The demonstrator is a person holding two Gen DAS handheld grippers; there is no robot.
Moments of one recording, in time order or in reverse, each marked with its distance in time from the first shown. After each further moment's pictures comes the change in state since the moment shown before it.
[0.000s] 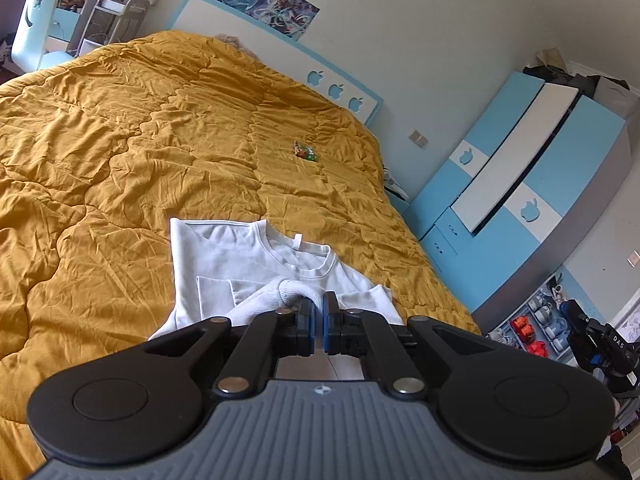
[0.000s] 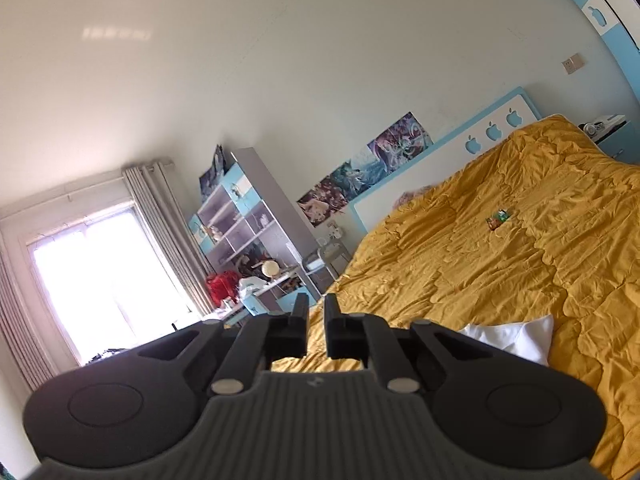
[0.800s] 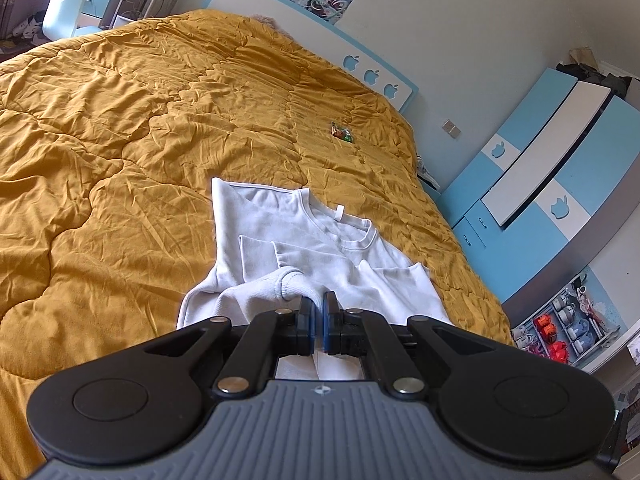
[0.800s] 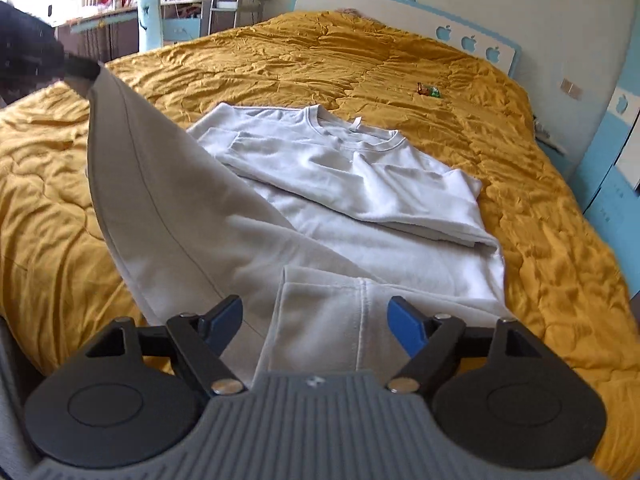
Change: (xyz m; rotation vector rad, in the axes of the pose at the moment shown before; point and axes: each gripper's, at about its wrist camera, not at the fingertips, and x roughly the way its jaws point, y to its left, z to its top) left arm 0.000 0.034 -0.038 -0.046 0.030 0.069; right arm 0.095 0.102 -0.228 -0.659 0.633 -0.557
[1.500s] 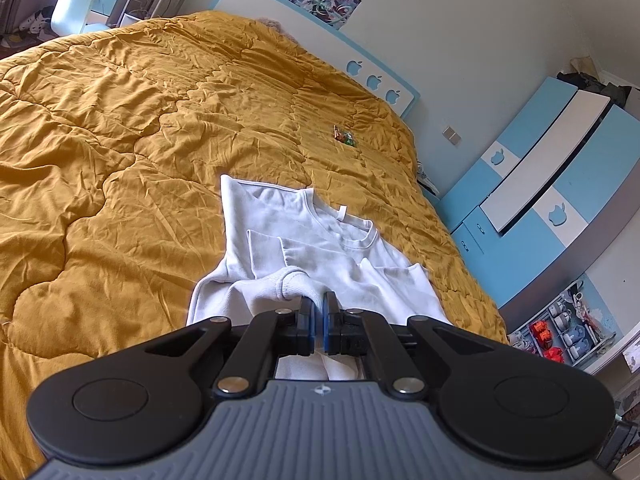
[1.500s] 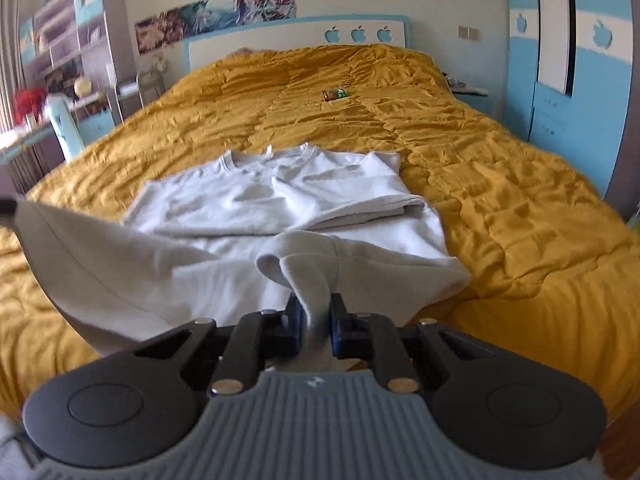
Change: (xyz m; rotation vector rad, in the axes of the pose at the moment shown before) left arm -0.018 0.010 -0.009 -0.024 -0.016 -0.008; right arm -0.039 -0.075 -0.037 0.519 -0.124 0.006
